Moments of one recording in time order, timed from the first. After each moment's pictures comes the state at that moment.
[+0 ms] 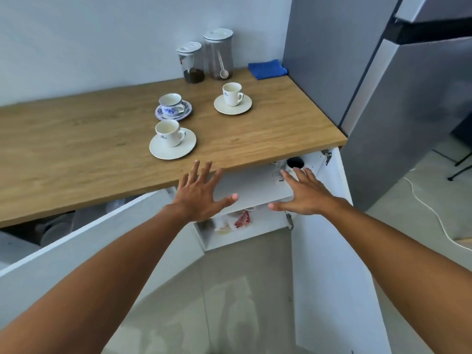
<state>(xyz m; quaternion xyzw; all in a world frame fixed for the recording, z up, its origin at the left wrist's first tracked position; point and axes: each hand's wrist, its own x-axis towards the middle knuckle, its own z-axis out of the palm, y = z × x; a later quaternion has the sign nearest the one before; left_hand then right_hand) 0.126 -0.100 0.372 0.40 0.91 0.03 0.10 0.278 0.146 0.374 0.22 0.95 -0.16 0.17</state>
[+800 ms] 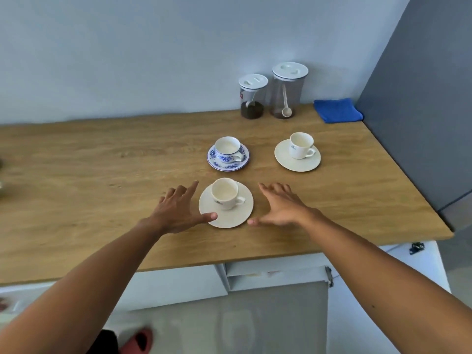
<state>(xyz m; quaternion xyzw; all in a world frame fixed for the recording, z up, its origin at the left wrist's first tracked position) -0.128 -0.174 0.386 0.23 0.95 0.09 0.18 -0.034 0.097 0.385 0.09 0.96 -0.16 0.20</state>
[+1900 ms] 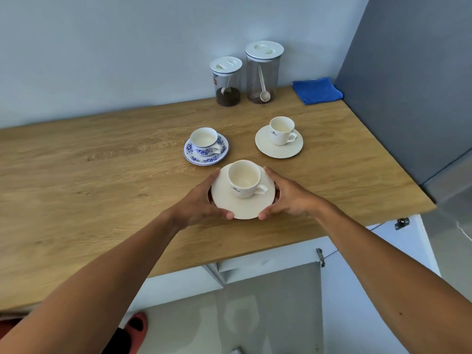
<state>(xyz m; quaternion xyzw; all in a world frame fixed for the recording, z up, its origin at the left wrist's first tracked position) -0.128 -0.096 0.362 0.29 0.76 0.45 0.36 -0.005 0.143 0.379 0.15 0.84 -0.49 0.15</state>
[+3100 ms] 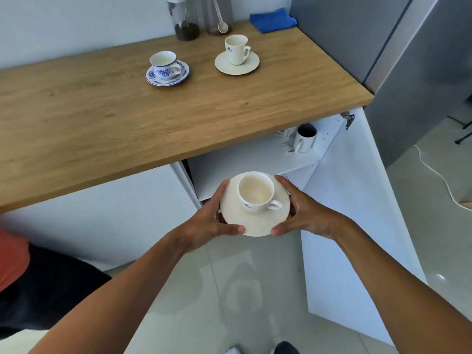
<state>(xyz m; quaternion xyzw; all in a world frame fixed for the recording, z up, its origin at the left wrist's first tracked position) 0.149 -0.160 0.275 0.28 0.65 0.51 0.48 0.299 0.070 0.287 0.16 0.72 -0.67 0.13</state>
